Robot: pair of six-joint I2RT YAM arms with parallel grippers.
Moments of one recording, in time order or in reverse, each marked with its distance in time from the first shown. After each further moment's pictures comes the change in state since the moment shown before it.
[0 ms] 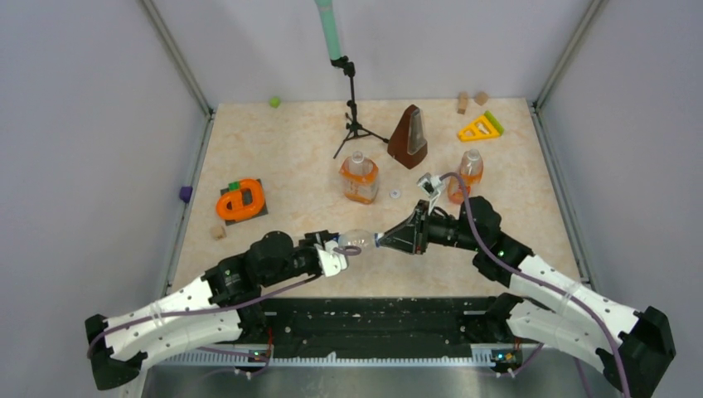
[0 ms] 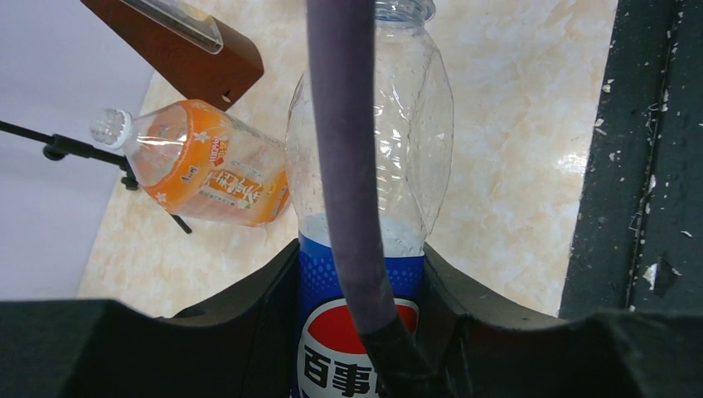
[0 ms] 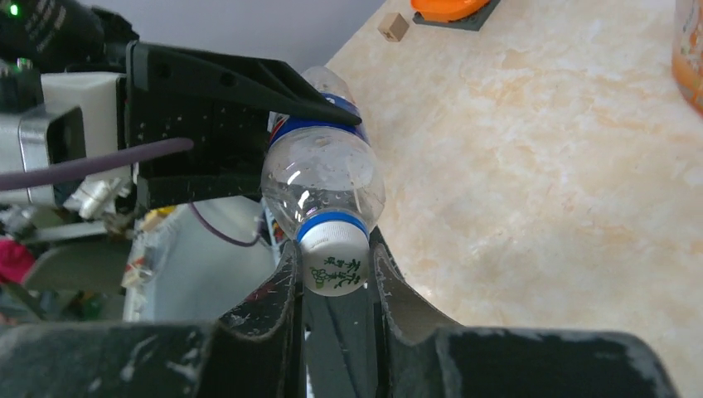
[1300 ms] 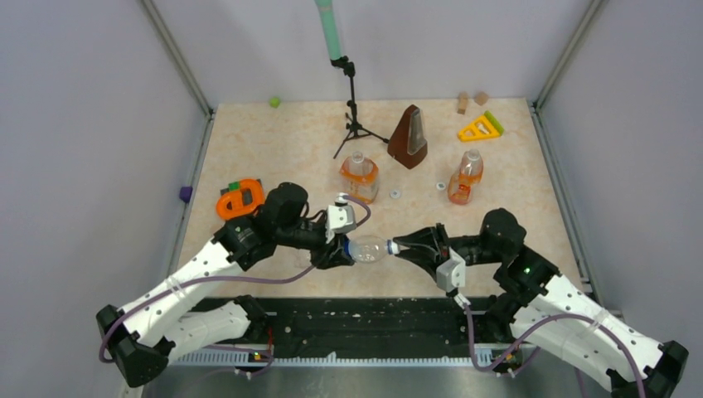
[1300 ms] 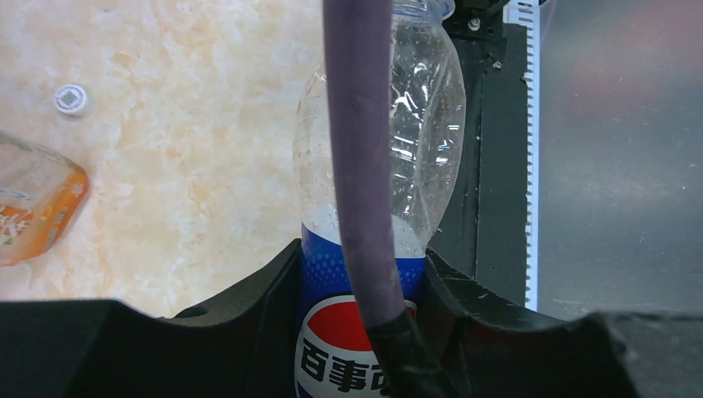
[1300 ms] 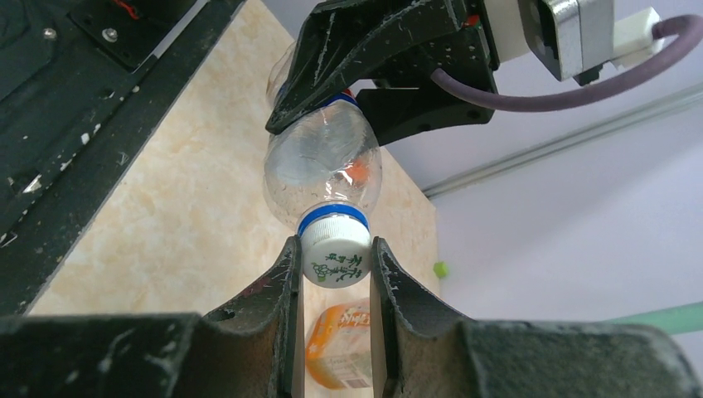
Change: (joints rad) left arm 0.278 0.318 0.355 -0.326 0.637 -0.269; right arm 0.008 -0.230 -0.004 -0.180 -0.360 -1.675
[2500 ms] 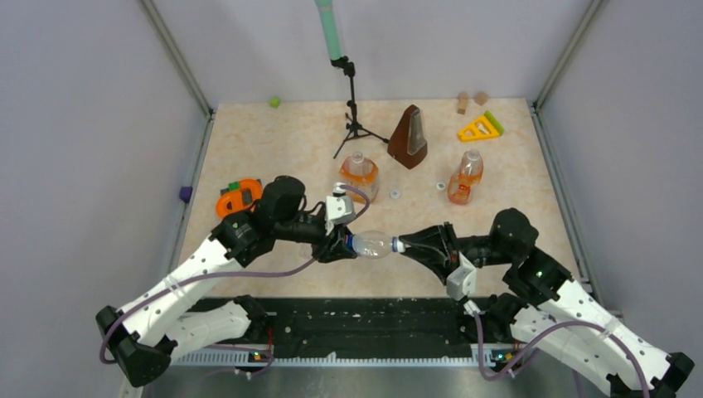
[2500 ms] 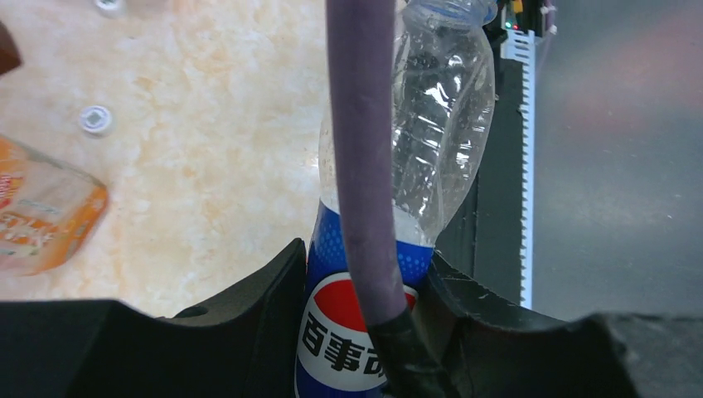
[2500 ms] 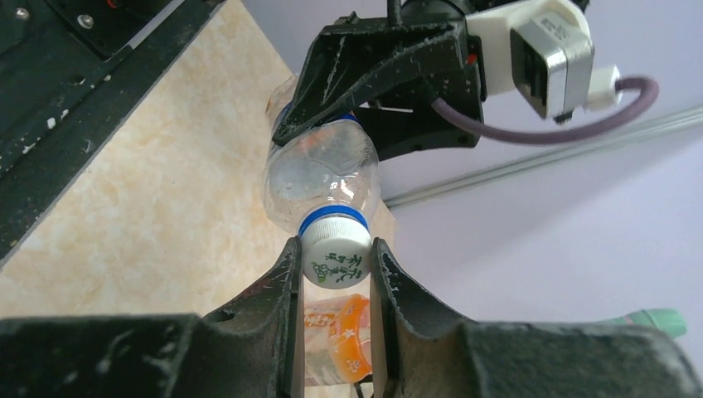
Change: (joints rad) left arm 0.027 0.065 0.074 -0.019 0.038 -0.038; right arm -0.018 -0.042 0.085 -0.154 -0.032 -0.148
